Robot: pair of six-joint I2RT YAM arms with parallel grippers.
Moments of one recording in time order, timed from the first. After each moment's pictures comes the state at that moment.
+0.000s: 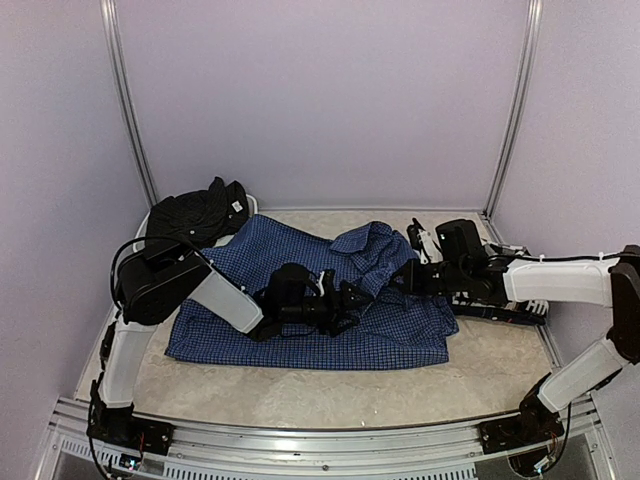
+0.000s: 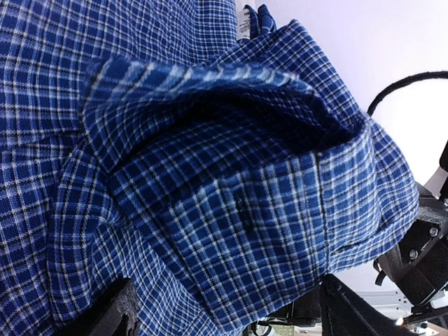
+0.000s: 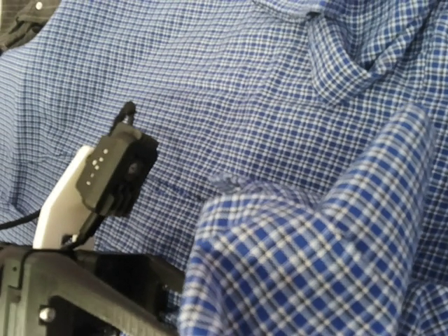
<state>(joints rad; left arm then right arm) -0.88 2.25 1.13 0.85 0.44 -1.31 0.59 1.44 0.79 0.05 -0.22 0.53</state>
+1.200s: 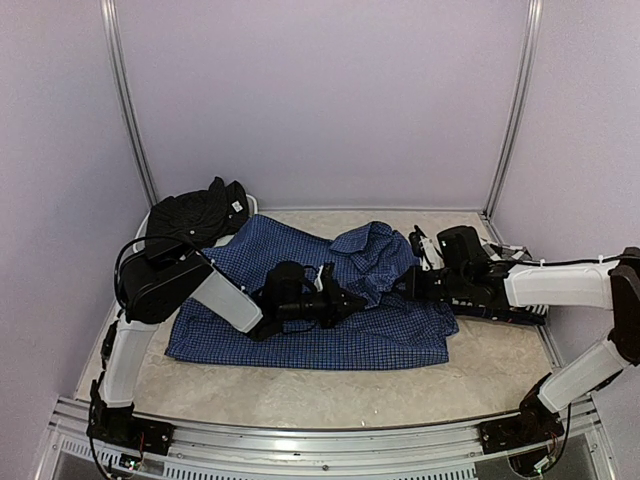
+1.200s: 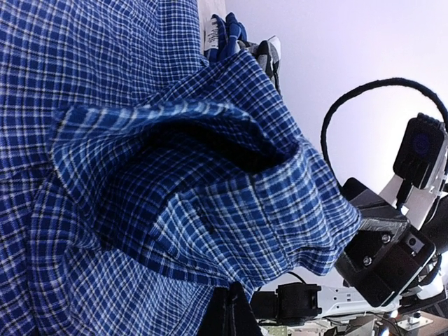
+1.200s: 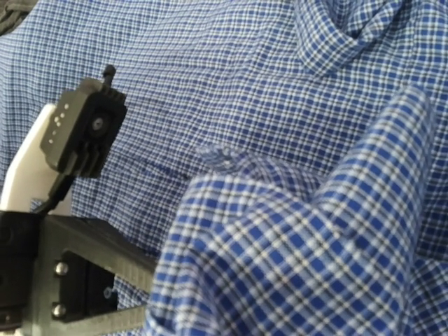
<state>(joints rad) -0.86 2.27 1.14 0.96 0.46 -1.33 0.59 1.43 0.75 0.06 -0.22 0.54</state>
